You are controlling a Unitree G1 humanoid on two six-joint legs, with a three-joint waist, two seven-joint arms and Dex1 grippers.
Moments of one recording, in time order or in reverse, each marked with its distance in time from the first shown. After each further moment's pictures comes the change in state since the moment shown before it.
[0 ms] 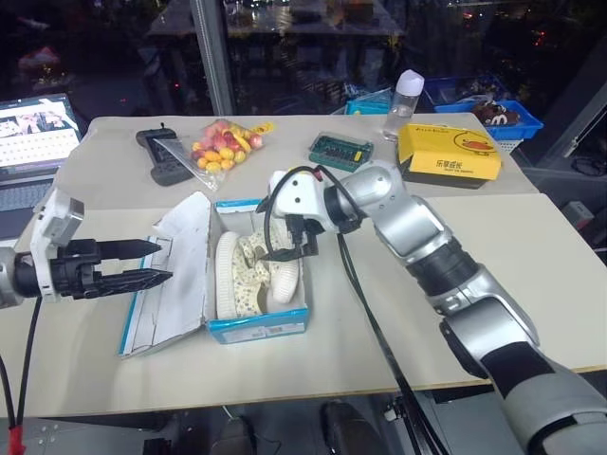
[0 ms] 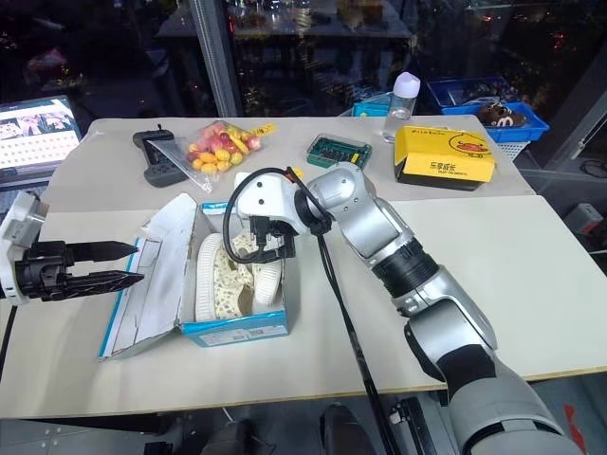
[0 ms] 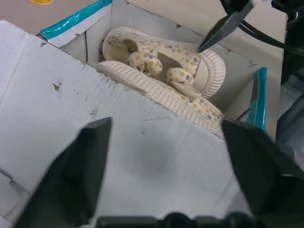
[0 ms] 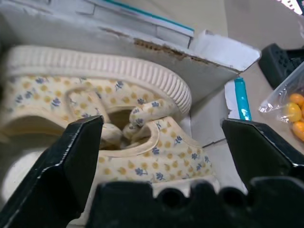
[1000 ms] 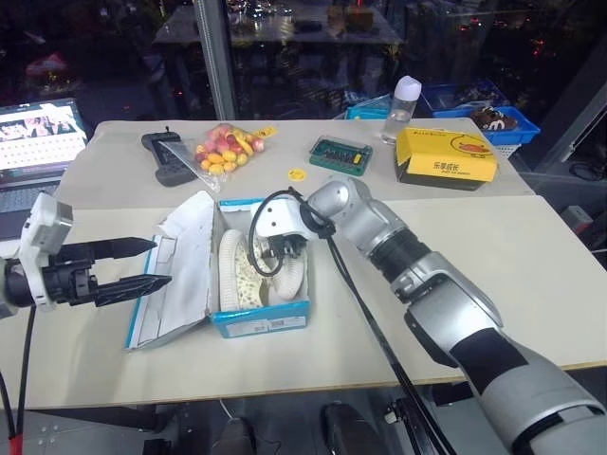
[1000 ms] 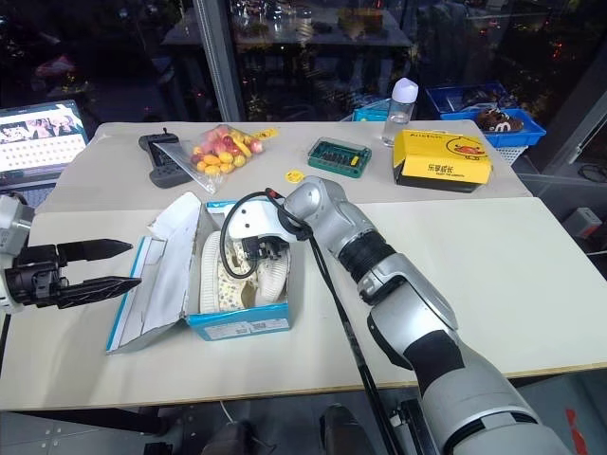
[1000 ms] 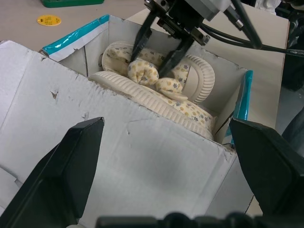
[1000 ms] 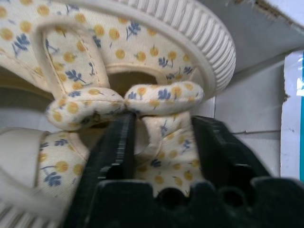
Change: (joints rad) left arm 0.060 -0.070 0.116 -0.080 0.022 0.010 0.036; right arm -0.089 0.135 0.041 0.415 -0.215 -0.250 0.020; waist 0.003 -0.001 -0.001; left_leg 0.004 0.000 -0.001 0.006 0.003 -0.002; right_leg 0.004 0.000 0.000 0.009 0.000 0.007
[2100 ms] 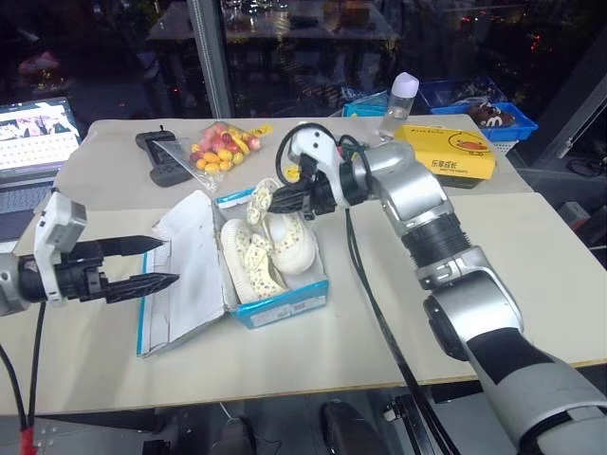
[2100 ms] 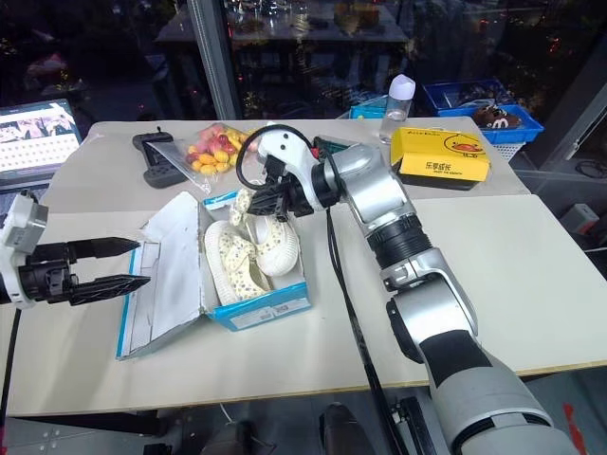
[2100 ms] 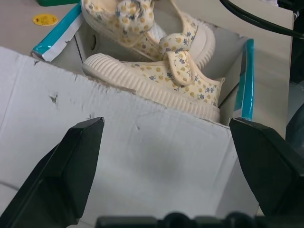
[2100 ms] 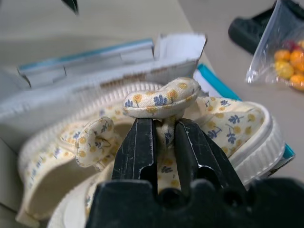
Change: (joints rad) left arm -0.064 -0.023 -0.051 0.008 0.065 -0.009 -0.003; right arm 0.015 -0.077 -0.336 -0.273 0.346 0.598 0.034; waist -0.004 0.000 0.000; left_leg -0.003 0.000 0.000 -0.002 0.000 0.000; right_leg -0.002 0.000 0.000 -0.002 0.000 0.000
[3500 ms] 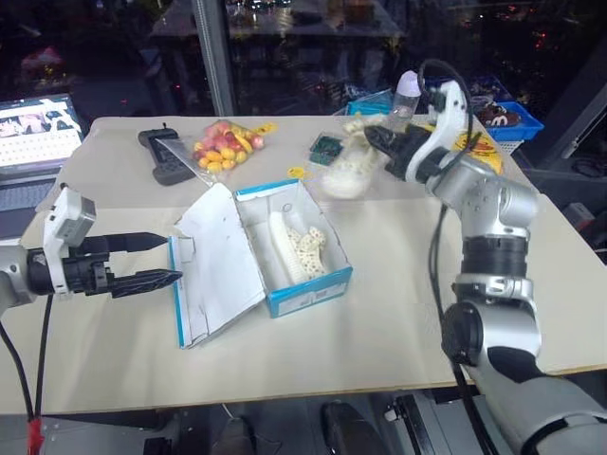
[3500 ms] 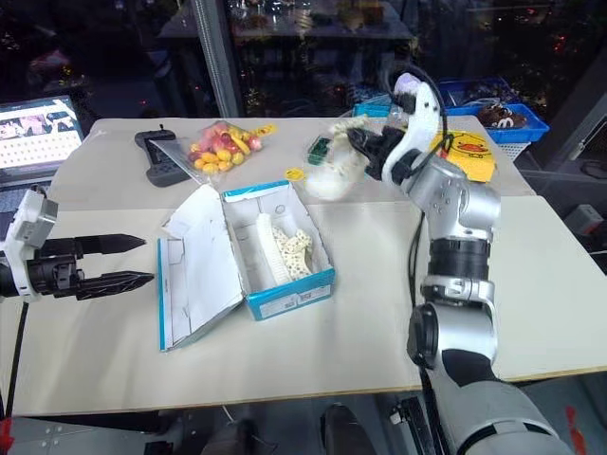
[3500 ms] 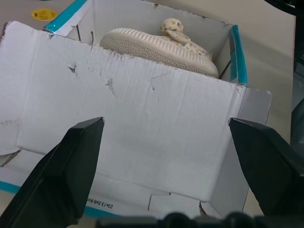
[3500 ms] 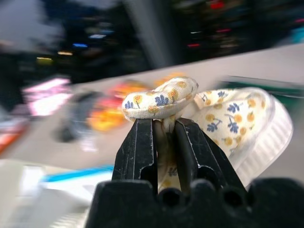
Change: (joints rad) left arm -0.066 0.000 -0.057 0.029 0.030 0.003 -0.019; right arm 0.275 -0.092 -0.497 -0.274 0.274 0.259 -0.878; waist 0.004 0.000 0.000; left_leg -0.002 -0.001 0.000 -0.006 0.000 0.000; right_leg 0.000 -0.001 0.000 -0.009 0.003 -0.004
